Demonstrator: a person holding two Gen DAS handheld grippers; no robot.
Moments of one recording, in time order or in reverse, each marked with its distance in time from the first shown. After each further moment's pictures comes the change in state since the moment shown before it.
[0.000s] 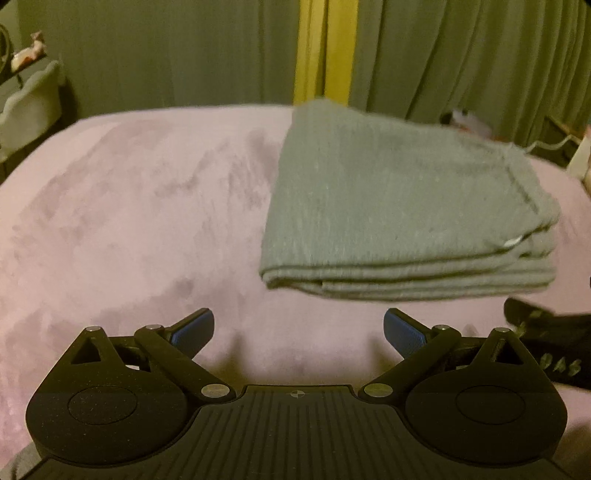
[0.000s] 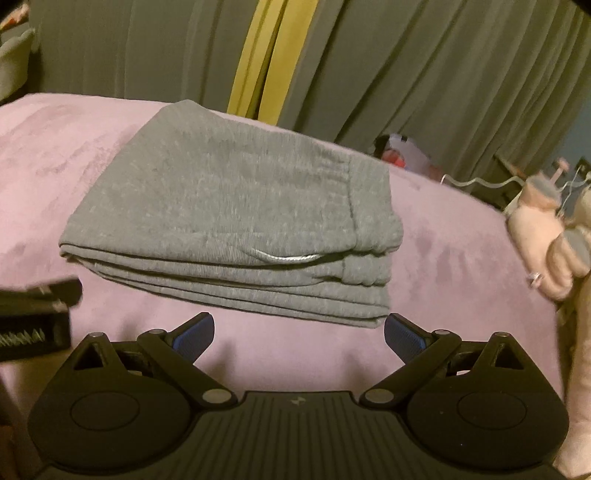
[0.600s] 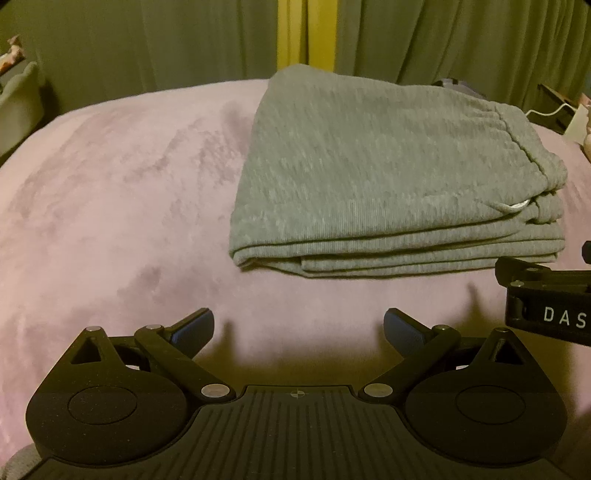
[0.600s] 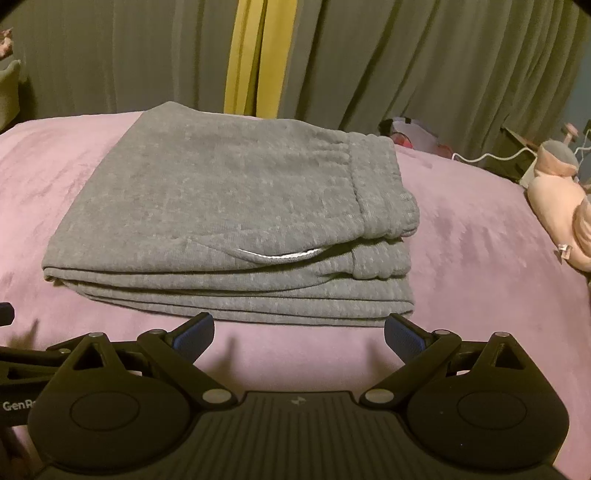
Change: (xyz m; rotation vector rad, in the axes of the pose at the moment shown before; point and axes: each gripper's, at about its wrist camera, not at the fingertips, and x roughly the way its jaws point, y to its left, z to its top) left arm 0.026 -0.014 -0.004 0.059 0.056 -0.009; right arm 0.030 -0.012 -0.004 0.059 -0.010 0.047
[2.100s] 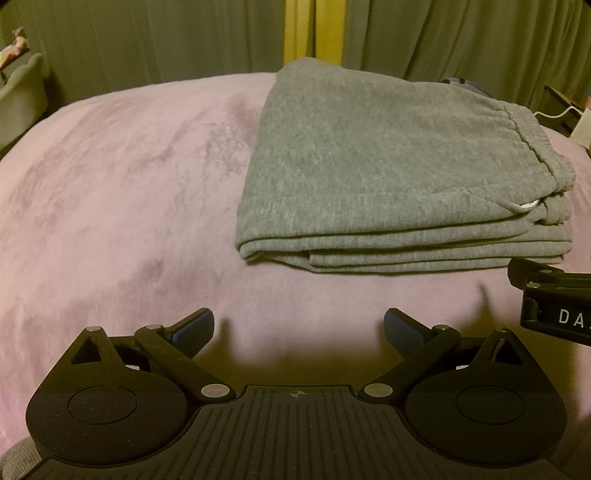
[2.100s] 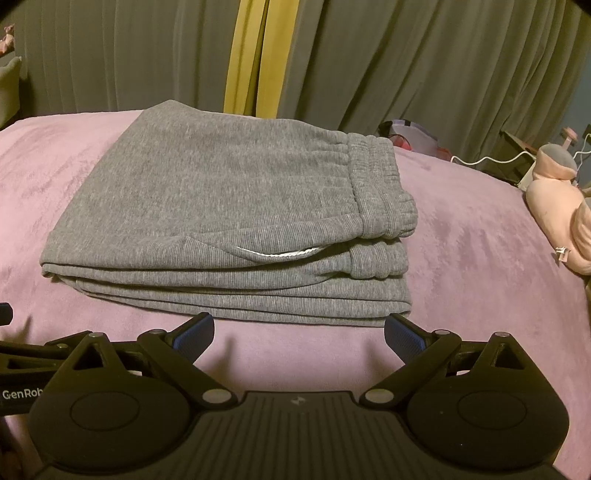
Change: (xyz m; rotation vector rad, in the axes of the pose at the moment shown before) left arm 0.004 0.004 -0.002 -0.022 0.012 0.007; right arm 0.001 -0.002 -0.001 -0.002 -0.001 -0.010
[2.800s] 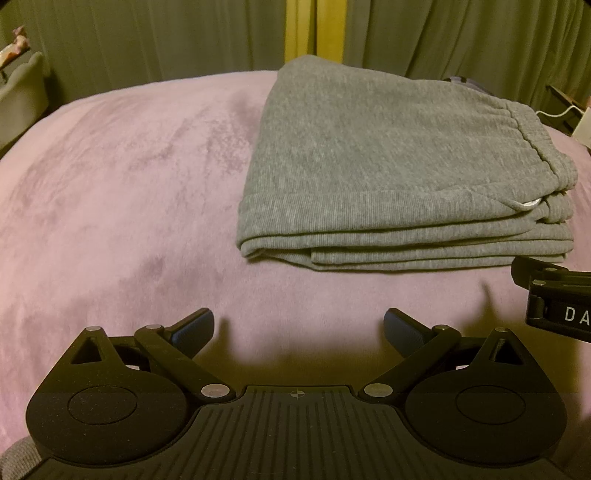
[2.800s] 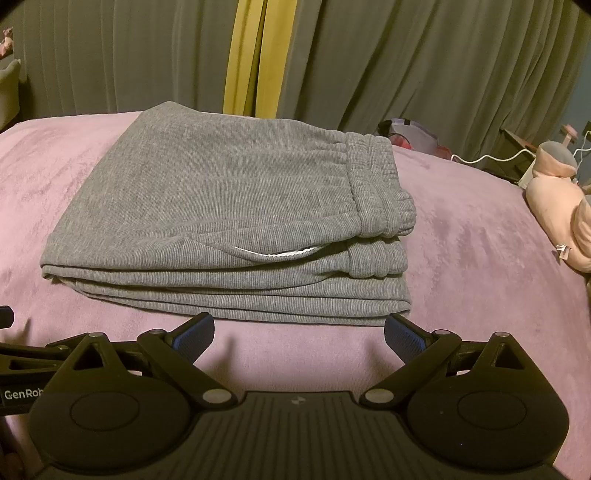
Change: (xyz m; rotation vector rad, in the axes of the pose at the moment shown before) left arm 0.002 0.000 -0.001 -0.001 0.003 0.003; right arm 0.001 -0.002 0.000 0.007 0.002 0.005
